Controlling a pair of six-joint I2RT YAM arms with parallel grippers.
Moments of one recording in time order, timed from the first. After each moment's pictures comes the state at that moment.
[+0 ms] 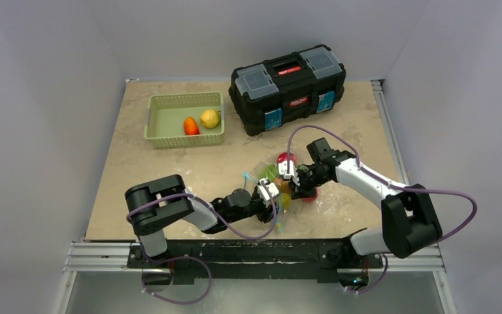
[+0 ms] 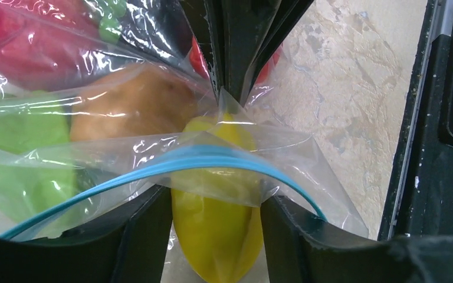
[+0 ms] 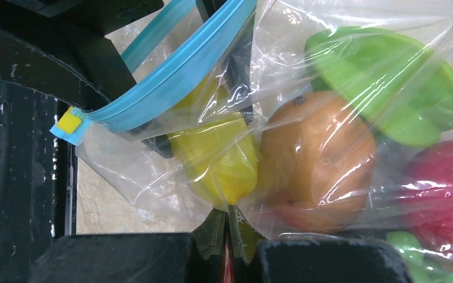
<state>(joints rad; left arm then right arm) -1.14 1.77 0.47 1.03 -0.03 -0.07 0.41 1.39 0.79 -0.70 -0.69 -1.05</state>
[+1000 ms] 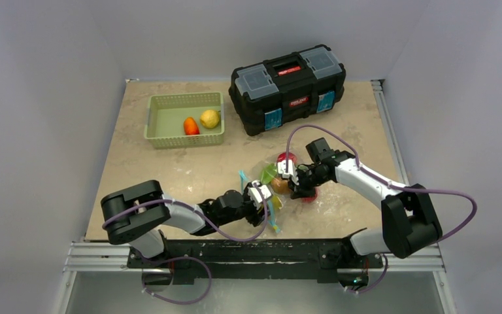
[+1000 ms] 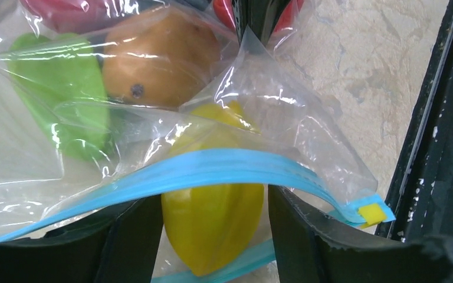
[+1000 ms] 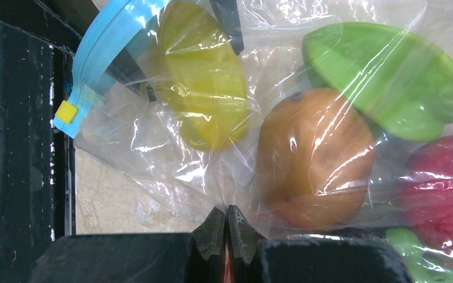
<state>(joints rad) -1.13 1.58 0.39 0.83 -0.07 -0.04 0.42 1.39 0.79 -0.68 -0.67 -1.01</state>
